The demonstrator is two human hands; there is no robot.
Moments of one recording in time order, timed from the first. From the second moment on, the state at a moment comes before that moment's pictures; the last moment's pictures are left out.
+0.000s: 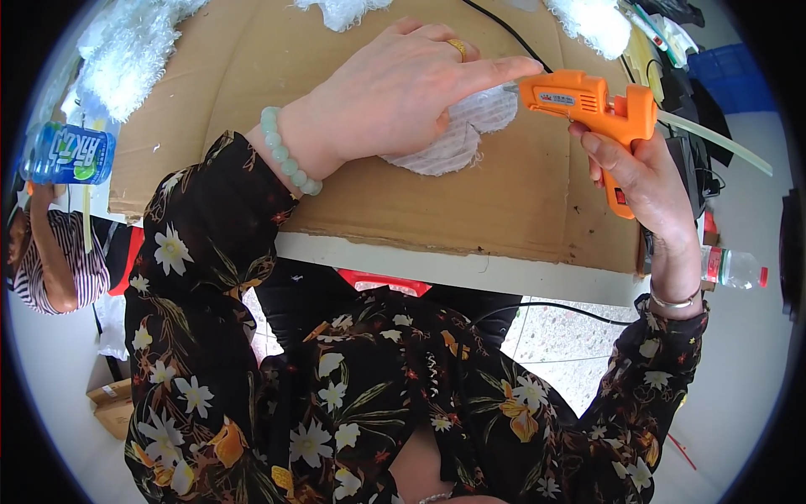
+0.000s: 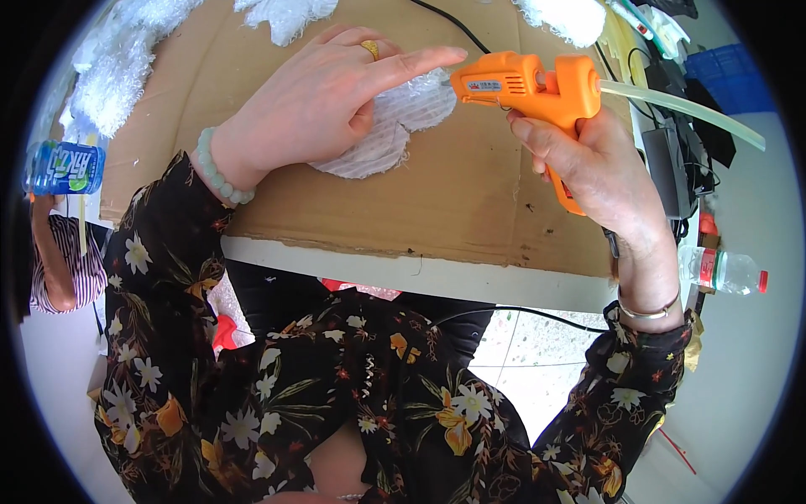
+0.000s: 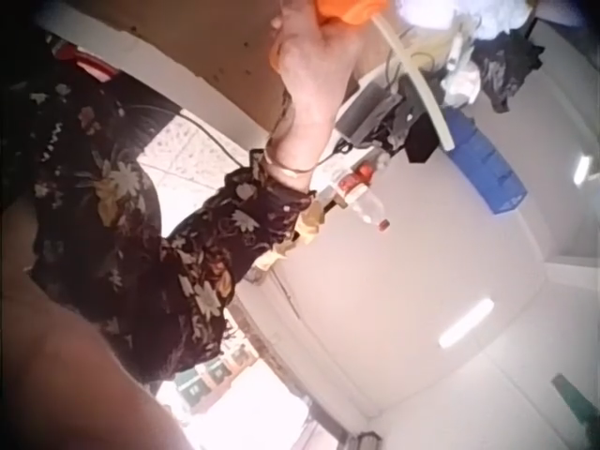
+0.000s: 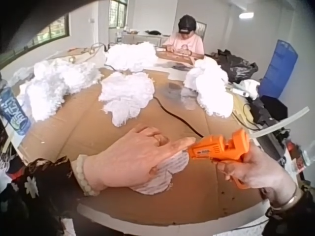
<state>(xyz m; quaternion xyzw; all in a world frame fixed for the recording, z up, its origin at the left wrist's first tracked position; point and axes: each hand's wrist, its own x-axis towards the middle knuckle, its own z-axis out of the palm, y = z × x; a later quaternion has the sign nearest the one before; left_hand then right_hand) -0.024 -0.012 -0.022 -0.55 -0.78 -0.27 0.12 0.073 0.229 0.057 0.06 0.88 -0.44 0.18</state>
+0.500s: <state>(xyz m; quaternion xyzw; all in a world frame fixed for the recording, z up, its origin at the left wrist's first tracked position) -0.025 -0.014 -0.021 -0.55 -0.78 -0.27 0.13 0.087 0.224 0.066 0.08 0.86 -0.47 0.19</state>
